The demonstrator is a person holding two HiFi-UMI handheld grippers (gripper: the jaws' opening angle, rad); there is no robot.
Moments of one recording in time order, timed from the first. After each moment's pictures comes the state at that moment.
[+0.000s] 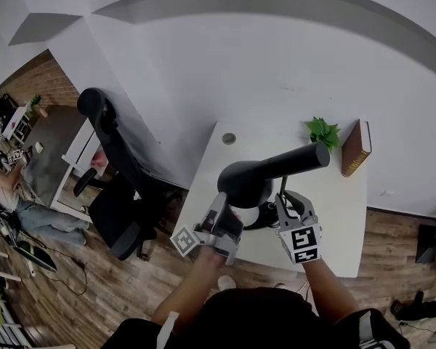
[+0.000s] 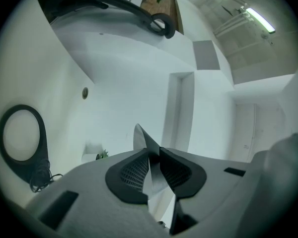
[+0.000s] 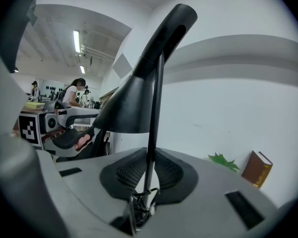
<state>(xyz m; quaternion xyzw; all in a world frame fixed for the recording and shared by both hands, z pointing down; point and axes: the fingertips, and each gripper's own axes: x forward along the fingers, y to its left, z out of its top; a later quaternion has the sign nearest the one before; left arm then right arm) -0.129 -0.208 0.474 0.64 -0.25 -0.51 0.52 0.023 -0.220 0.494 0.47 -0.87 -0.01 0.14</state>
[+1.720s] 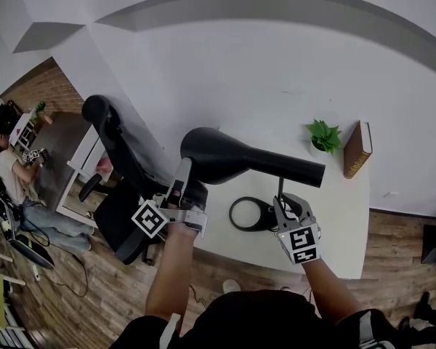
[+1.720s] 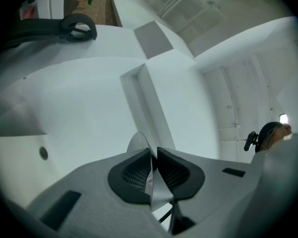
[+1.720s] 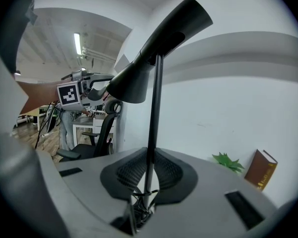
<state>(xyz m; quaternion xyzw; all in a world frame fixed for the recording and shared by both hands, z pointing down) -0.202 -0.244 0.337 0.78 -0.30 -0.45 0.31 0.015 -0.219 0.497 0.46 -0.88 0.00 0.14</state>
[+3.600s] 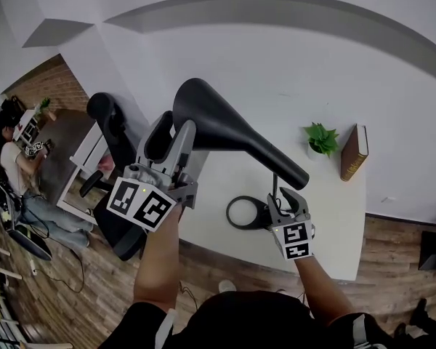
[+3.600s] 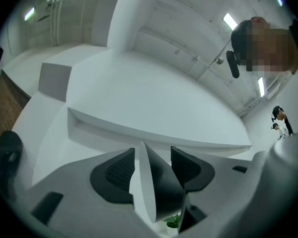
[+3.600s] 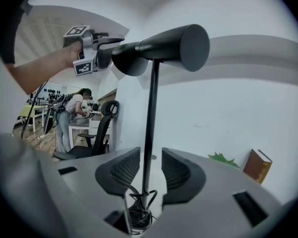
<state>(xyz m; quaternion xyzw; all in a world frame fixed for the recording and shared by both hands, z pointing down) -0.163 -0.217 0.195 0.85 -0.48 -0.20 -0.07 0.023 -0.217 0.490 0.48 -0.87 0.00 0.13</state>
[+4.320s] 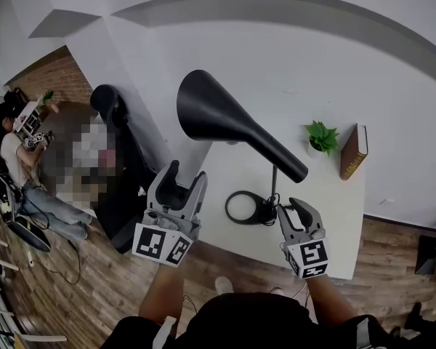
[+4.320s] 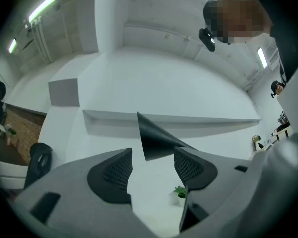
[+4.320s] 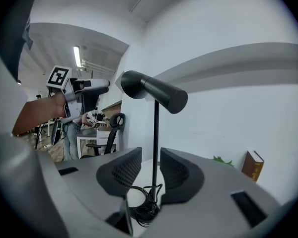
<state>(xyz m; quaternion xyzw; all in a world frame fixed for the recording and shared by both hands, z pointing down) -0.158 -0.147 0.293 0.82 -0.56 -0.10 -0.09 0.050 -0.154 0.446 0.45 -0.89 0.00 0.08</state>
